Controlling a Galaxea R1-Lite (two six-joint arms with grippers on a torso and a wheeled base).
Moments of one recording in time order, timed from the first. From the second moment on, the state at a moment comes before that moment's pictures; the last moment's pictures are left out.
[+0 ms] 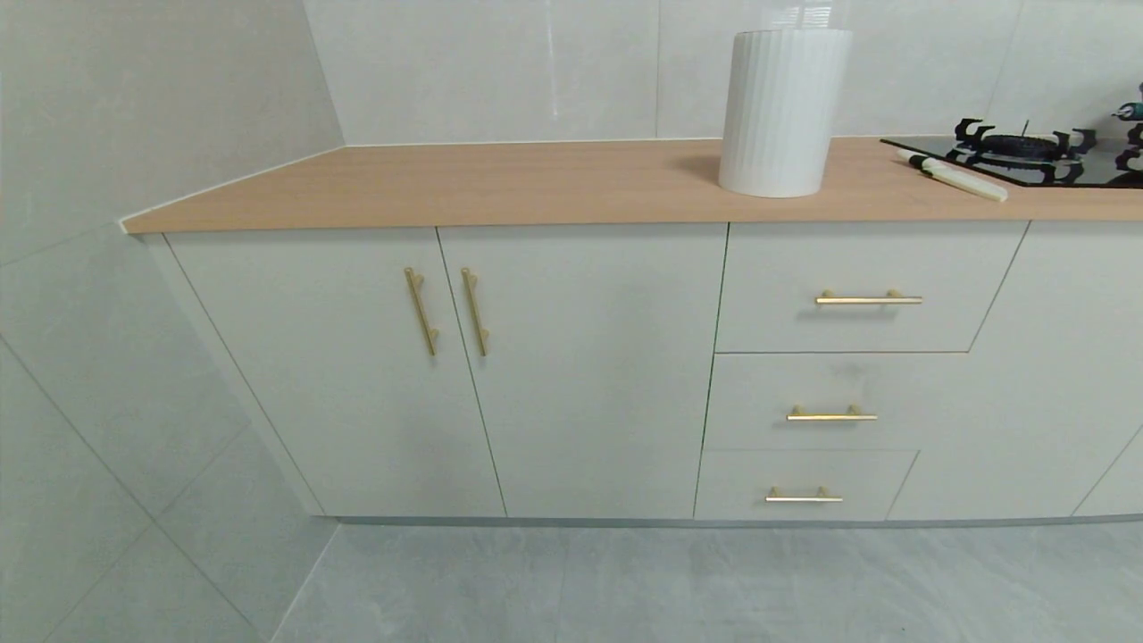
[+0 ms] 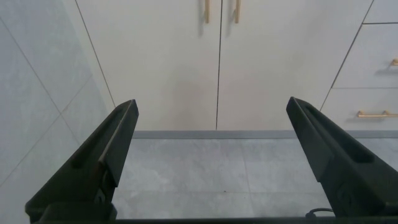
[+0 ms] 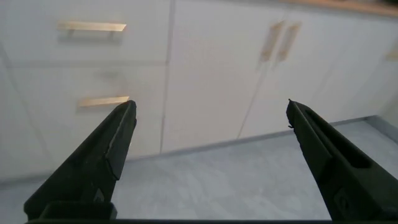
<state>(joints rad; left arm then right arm) 0.00 0.00 0.00 -0.01 -0.01 0.00 0.02 0.13 -0.36 0.10 -0.48 -0.22</state>
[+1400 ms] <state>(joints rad) 0.00 0.00 0.00 -0.01 -0.01 0.01 0.00 0.00 0.00 0.00 0.01 -0.02</state>
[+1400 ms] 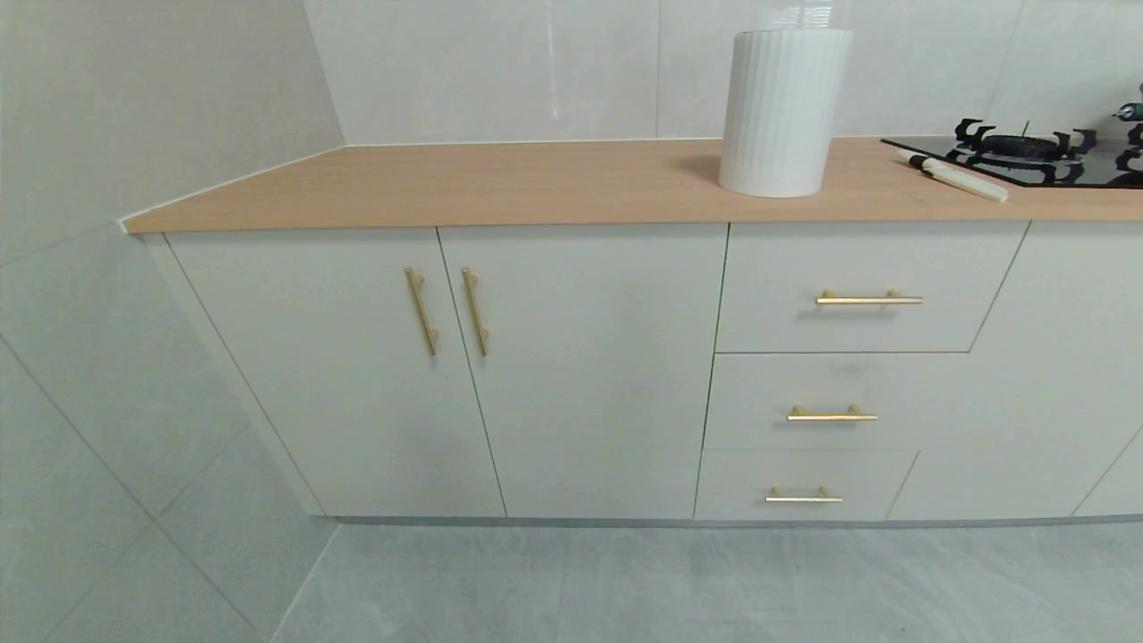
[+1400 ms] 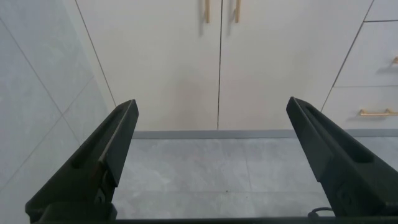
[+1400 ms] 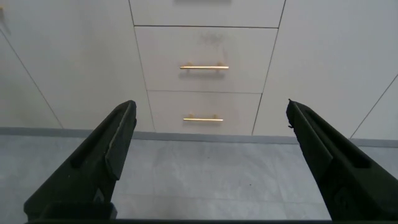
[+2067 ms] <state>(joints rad) 0.00 0.00 0.00 -0.01 -0.02 0.01 0.00 0.00 0.00 0.00 0.01 0.00</state>
